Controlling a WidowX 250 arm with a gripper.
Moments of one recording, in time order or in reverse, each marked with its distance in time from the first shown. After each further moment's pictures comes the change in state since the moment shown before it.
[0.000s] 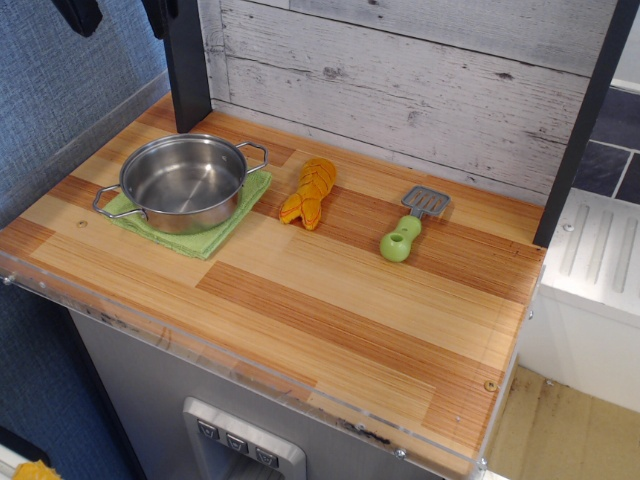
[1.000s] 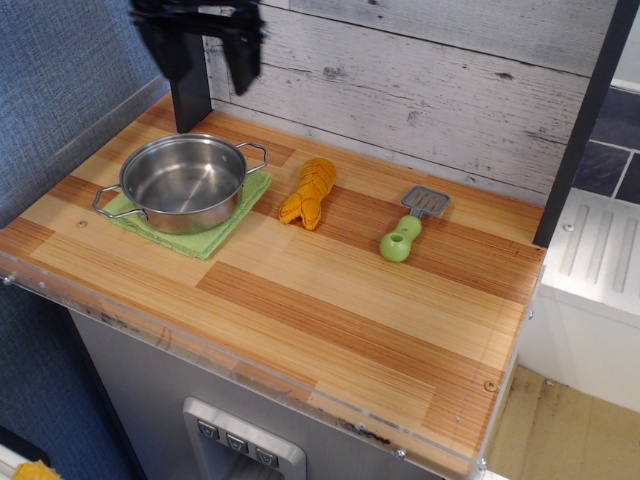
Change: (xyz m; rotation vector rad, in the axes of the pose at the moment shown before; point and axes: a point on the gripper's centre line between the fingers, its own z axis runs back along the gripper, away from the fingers) arm -0.008 -0.064 -0.036 -0.056 0.052 -0.265
